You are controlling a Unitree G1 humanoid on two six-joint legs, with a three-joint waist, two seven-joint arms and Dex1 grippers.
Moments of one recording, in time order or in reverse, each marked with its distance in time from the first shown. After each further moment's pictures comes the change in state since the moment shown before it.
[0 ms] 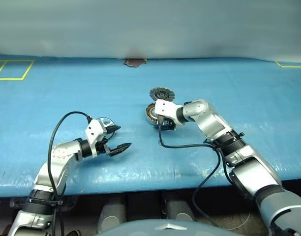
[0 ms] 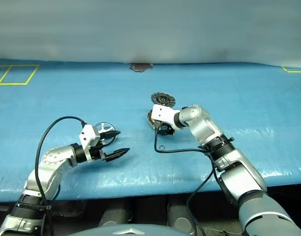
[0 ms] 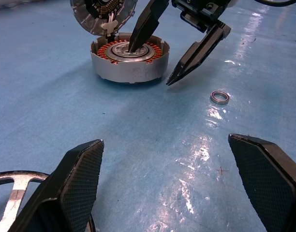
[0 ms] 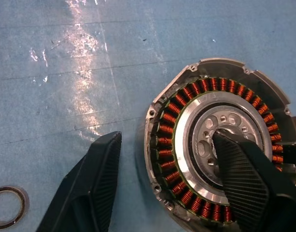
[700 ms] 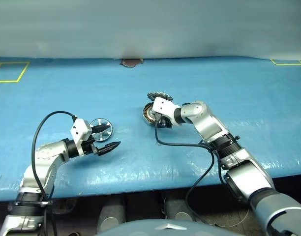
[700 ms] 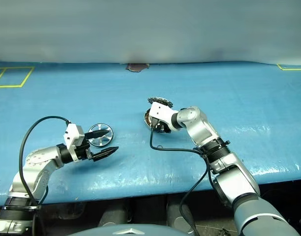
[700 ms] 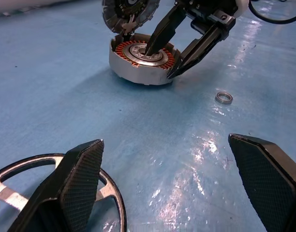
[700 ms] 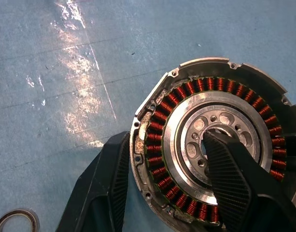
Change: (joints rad) left arm 0.035 0.056 0.121 0.038 -0.058 -0.023 -0.082; right arm 0.059 0.066 -0.065 -0.090 0.007 0.106 -0.040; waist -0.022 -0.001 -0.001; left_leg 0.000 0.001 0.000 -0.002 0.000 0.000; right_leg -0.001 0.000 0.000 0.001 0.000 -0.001
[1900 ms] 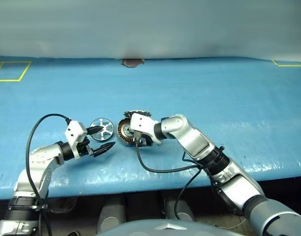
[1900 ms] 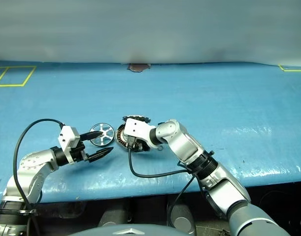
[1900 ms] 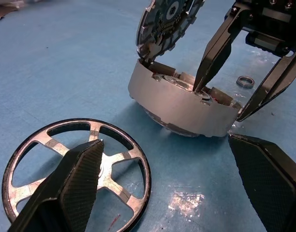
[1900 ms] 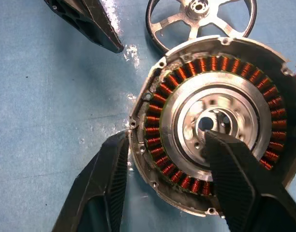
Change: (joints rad) left arm 0.044 0.026 0.012 0.004 0.001 -0.022 0.054; right arm 0.082 0.082 0.160 -0.279 0.097 0.200 0.015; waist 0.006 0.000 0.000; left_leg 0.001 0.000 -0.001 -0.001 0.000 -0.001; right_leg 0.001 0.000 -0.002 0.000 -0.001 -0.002
